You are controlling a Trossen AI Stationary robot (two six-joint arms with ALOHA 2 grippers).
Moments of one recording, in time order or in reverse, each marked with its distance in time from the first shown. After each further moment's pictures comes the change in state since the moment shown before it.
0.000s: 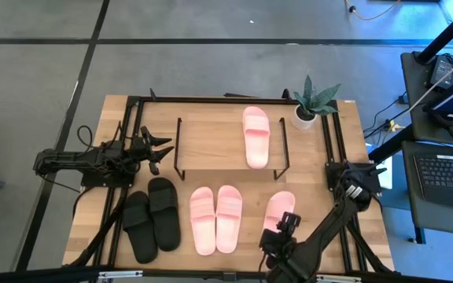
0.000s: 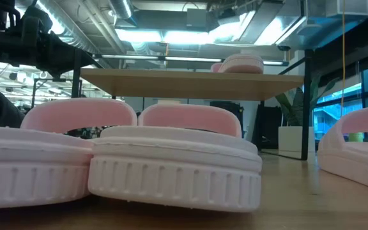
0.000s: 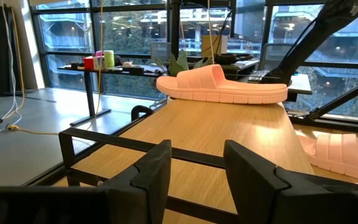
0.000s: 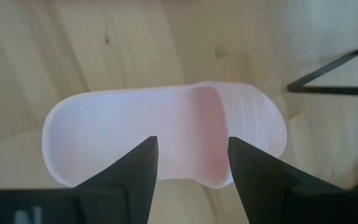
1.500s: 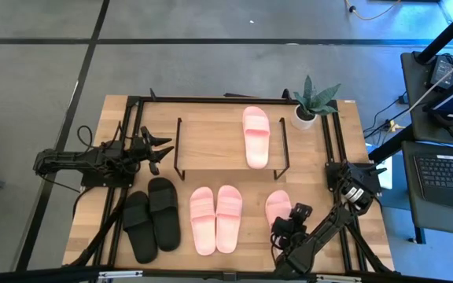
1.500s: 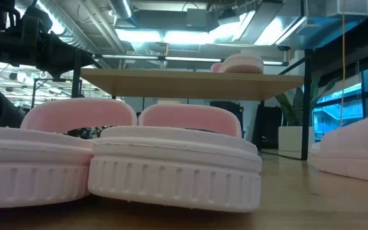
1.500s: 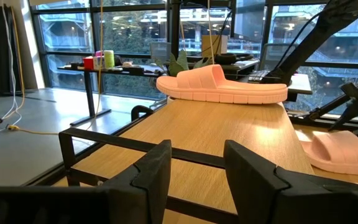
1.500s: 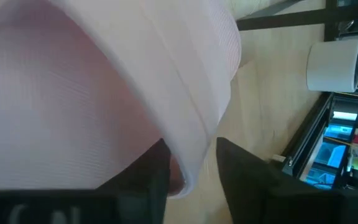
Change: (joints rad) left arm 0.000 0.000 0.000 0.000 0.000 0.000; right arm 0.025 0.001 -0.400 0.001 -0.018 0.113
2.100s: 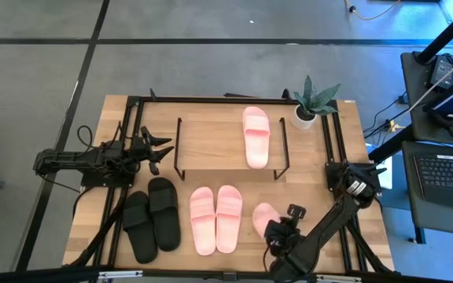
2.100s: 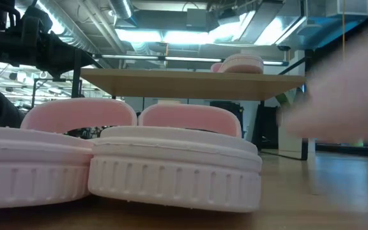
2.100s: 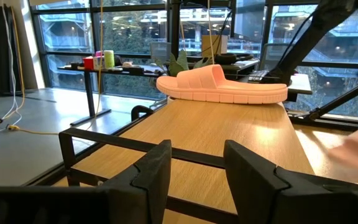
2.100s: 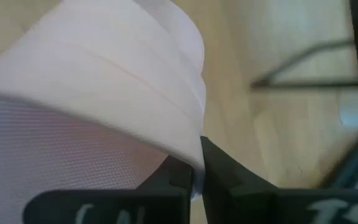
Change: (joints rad) left arm 0.000 0.000 0.000 0.000 0.000 0.000; right arm -0.045 -0.076 0.219 0.003 0.087 -0.067
